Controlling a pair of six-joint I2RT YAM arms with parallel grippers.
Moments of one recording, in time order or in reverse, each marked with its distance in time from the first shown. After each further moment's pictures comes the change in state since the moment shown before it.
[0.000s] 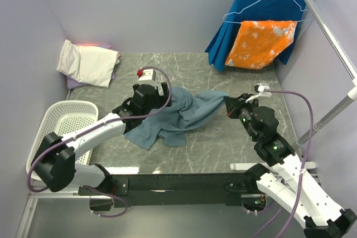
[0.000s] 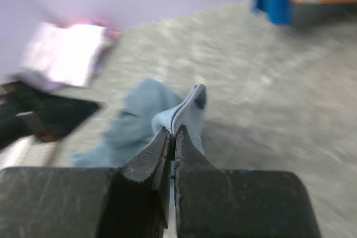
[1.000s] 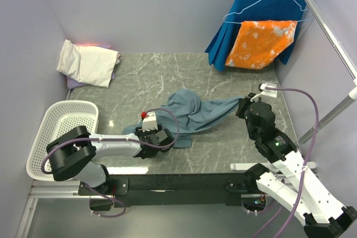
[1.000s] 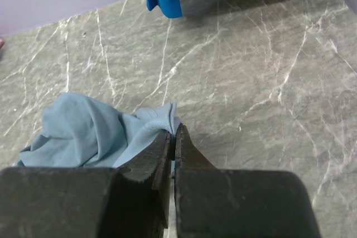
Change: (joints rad) left arm -0.369 0.117 -0.245 -0.406 -0.381 -0.578; right arm 0.000 0.031 0.089 -0.243 0.338 -0.060
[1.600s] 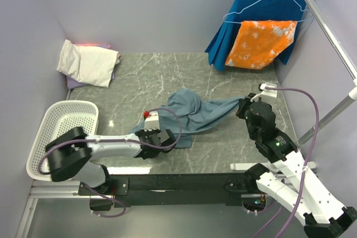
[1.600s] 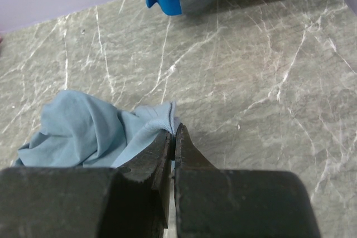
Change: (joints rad) left arm -0.037 0.020 0.021 0.013 -0.035 0.005; right arm 0.000 -0.001 0.004 -0.007 -0.005 -0.004
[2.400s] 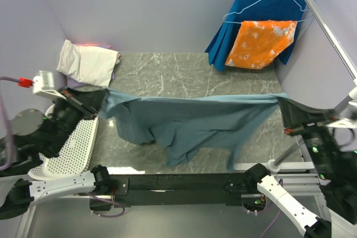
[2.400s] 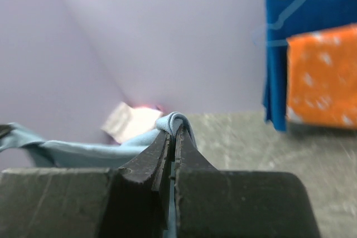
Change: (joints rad) left arm -0.014 -0.811 0.757 -0.399 0.012 0.388; right arm 0.000 -0.223 0.562 -0.224 -0.319 -0.059
